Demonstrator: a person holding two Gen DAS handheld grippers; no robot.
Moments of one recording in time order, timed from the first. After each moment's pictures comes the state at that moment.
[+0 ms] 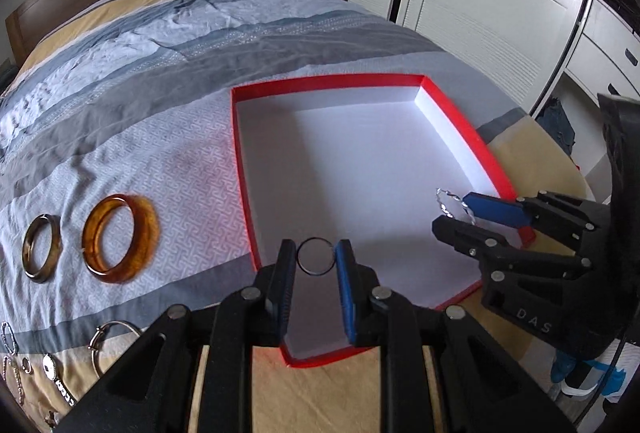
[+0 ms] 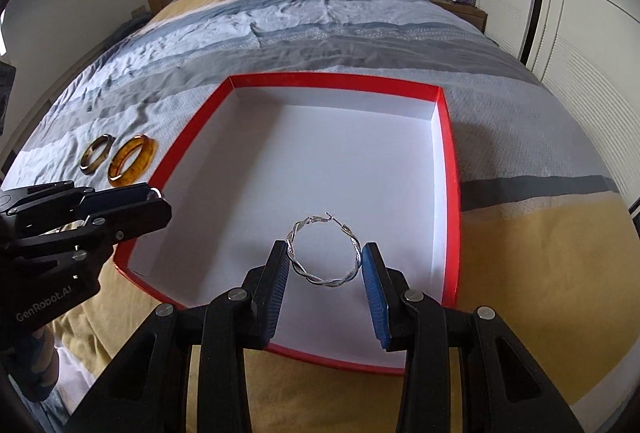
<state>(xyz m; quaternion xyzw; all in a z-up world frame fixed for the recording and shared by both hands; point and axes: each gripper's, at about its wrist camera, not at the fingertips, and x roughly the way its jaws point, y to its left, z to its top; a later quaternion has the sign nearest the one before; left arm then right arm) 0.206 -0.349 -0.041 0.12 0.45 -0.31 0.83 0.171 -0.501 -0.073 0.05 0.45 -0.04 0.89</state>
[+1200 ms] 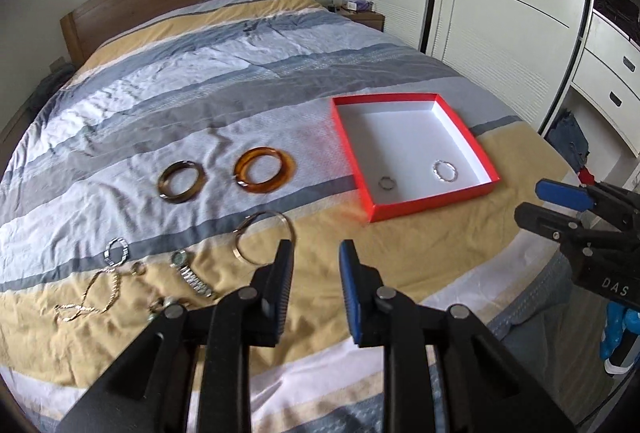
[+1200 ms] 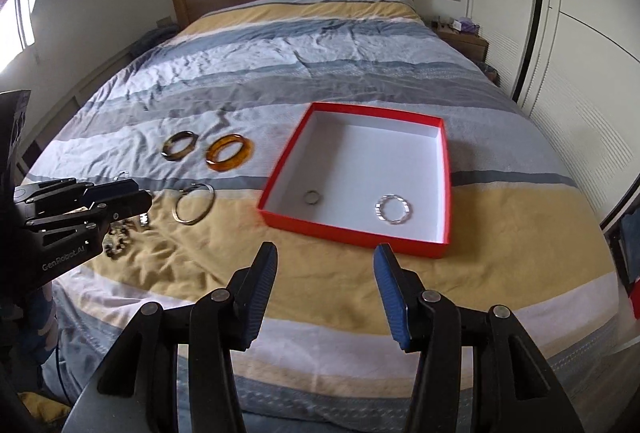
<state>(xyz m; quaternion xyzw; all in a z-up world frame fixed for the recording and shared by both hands) 0.093 -0.194 0.056 0.12 0.40 -0.23 0.88 0.042 -0.411 0.025 0.03 0.41 -0.02 0.91</state>
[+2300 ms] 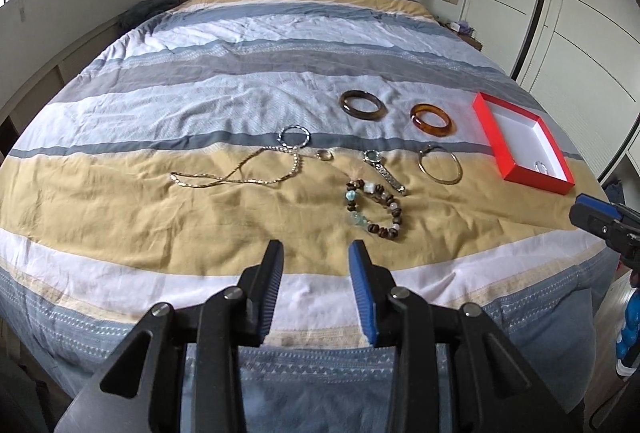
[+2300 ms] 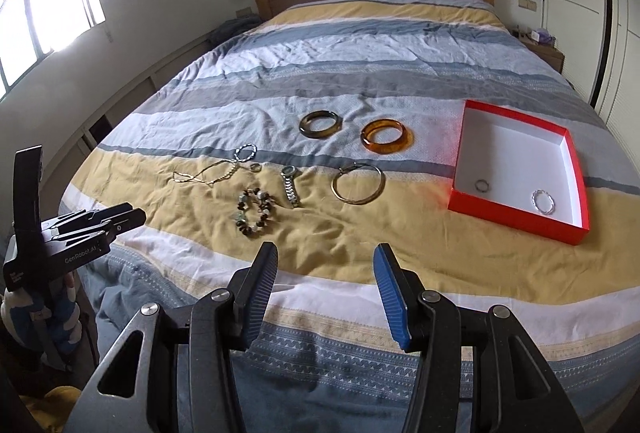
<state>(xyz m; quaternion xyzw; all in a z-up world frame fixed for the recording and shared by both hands) 0.066 0.014 0.020 0.02 0.44 -0.11 0.89 0.031 -0.267 0.013 0.04 0.41 0.10 0.90</state>
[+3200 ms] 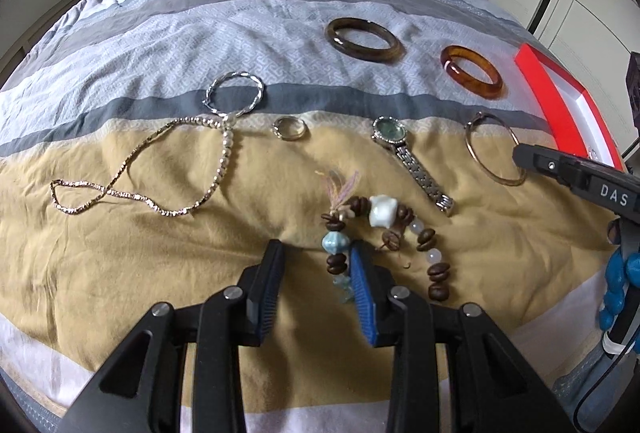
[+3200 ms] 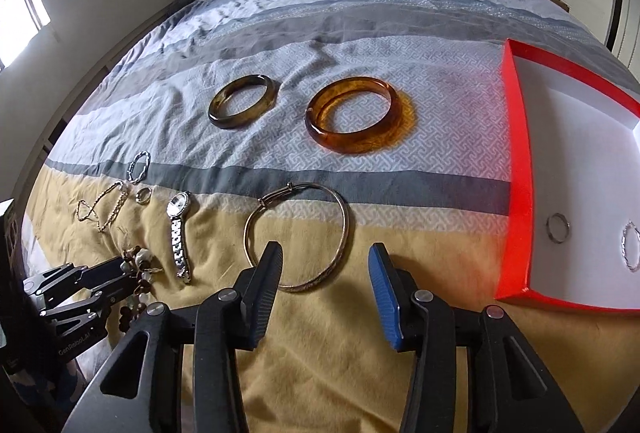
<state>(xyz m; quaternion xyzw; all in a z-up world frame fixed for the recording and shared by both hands) 0.177 -0.034 -0.080 0.03 0.51 -0.11 0.85 0.208 -0.280 -0.098 0.07 0.49 0.07 0.87</state>
